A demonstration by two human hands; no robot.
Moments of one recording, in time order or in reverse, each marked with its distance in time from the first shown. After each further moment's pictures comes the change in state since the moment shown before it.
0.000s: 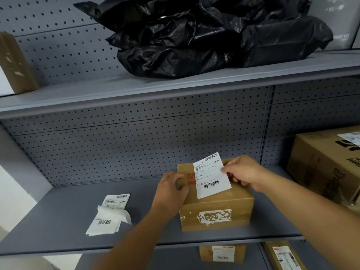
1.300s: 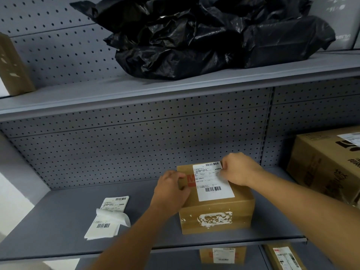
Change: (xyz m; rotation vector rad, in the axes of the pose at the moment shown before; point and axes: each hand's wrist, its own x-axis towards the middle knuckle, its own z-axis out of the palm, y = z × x) left_hand 0.010 0.005 -0.007 0.156 -0.011 0.092; right_hand -0.001 -0.022 0.006 -0.794 0.133 -0.273
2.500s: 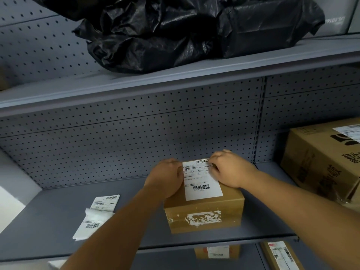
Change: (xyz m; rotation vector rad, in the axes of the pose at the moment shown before) left_hand 0.049 0.023 0.008 0.400 -0.098 0.201; right_hand 0.017 0.035 0.023 -0.103 0.060 -0.358
